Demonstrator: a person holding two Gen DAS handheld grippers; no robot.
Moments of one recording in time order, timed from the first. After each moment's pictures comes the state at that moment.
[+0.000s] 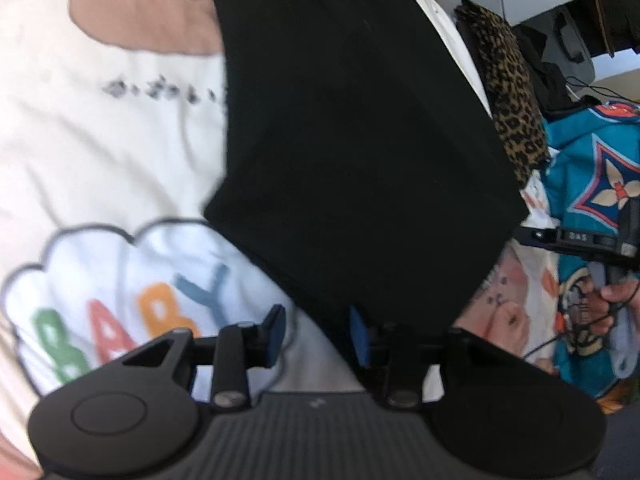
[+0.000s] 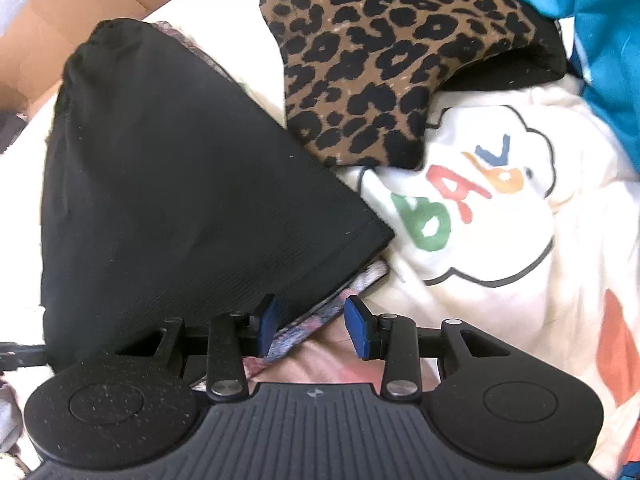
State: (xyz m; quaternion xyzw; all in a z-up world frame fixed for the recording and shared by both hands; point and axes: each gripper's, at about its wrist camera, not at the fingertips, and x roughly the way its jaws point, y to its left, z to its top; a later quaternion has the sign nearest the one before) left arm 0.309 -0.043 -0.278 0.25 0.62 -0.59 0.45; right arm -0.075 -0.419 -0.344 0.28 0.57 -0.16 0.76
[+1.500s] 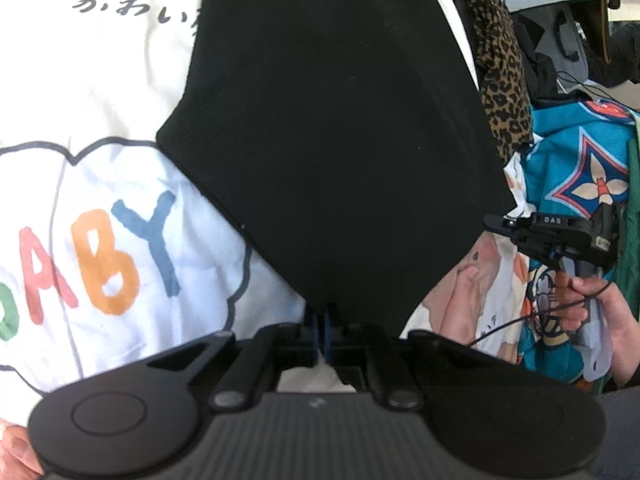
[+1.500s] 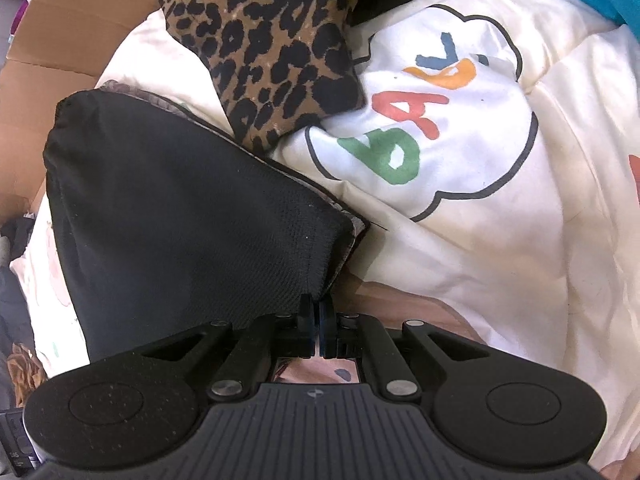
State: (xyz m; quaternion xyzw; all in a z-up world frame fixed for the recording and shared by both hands) left arm 0.297 -0.027 -0.308 0.21 0.68 -0.56 0.41; right arm -0.113 -0.440 -0.370 0.44 0.52 -0.20 0.70
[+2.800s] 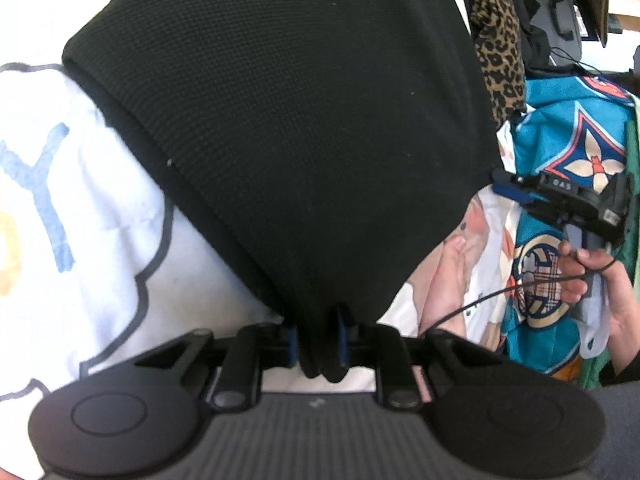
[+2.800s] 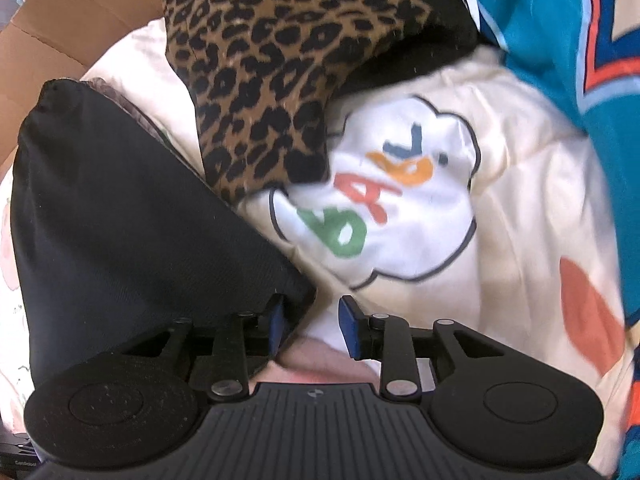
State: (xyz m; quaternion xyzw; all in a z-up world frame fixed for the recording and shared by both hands) left arm 0.229 -0.056 -0.353 0.19 0.72 -0.55 0.37; right arm -0.092 -0.452 -0.346 0.32 0.54 -0.24 0.74
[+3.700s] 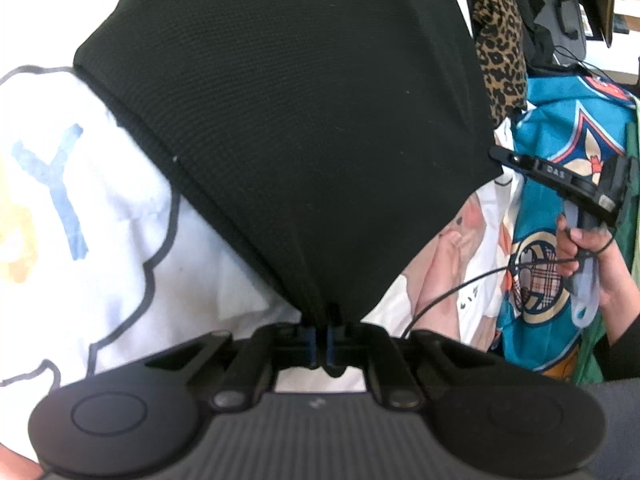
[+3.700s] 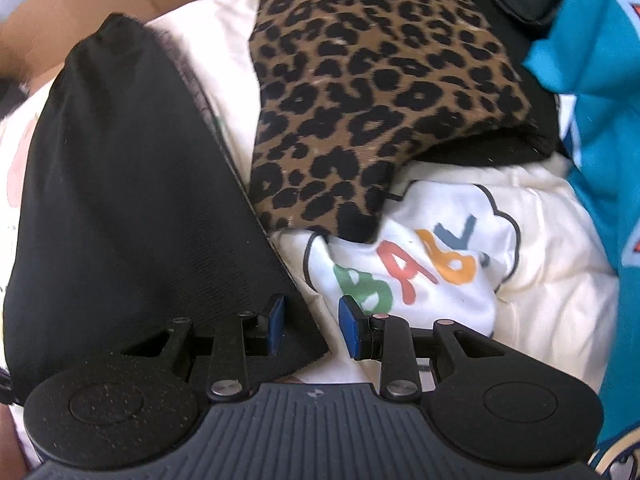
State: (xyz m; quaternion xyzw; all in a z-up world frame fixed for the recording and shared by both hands) left arm 0.251 -0.041 -0.343 0.19 0.73 -0.55 0.36; right arm -0.054 -0.452 -0.344 0.18 0.57 -0.15 0.79
